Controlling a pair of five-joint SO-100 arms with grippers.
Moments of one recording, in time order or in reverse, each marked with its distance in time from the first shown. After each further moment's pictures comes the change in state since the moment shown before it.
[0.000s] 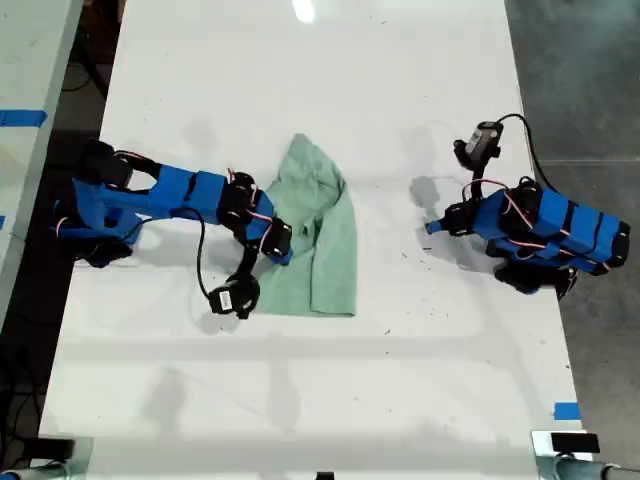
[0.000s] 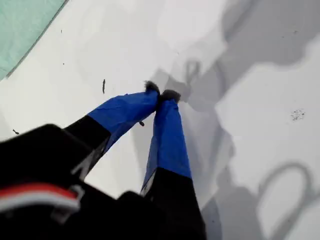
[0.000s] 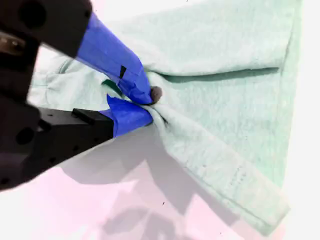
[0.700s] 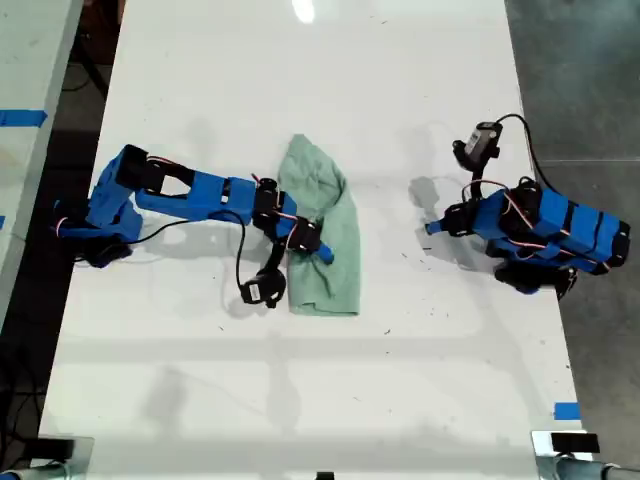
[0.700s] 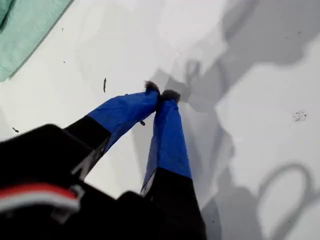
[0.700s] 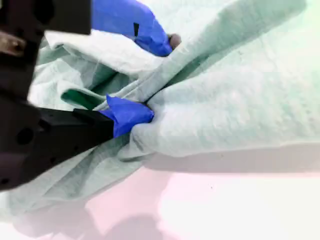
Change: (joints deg) arm 0 -6.8 -16.7 -4.2 -15.5 9.1; arm 1 -0.4 0.0 0.0 -0.1 -0.4
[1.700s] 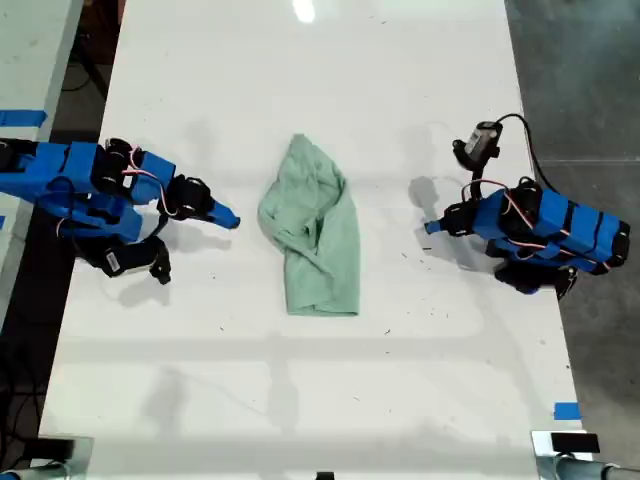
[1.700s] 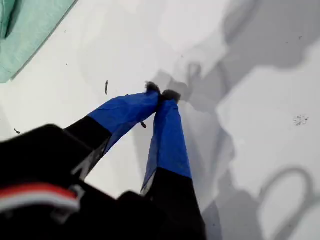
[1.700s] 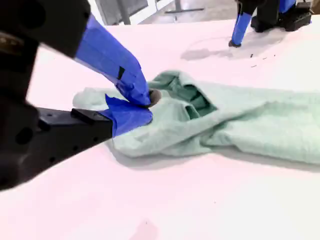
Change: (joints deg) arm 0 0.8 98.6 83.8 -12.2 -10.1; arm 1 0.0 0.0 0.0 -0.6 0.0
